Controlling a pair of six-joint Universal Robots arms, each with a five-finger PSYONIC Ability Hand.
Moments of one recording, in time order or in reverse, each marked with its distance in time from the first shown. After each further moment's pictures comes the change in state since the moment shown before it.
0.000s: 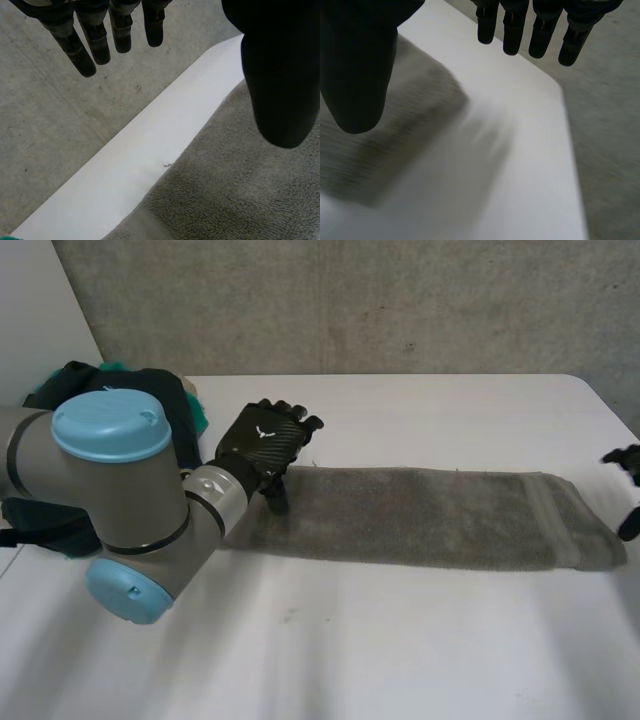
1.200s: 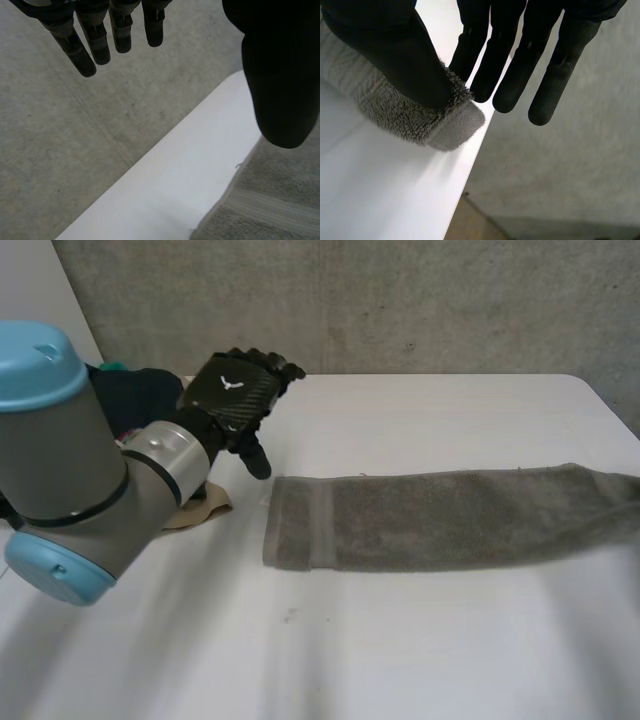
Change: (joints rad) left arm 0.060 0.173 -0.005 -0.071 0.050 -0.053; right arm -0.030 0.085 -0.110 -0.101 0.136 -0.337; left_hand 0.000 0.000 0.000 0.000 0.000; right_hand 0.848 0.906 0.909 0.924 0.880
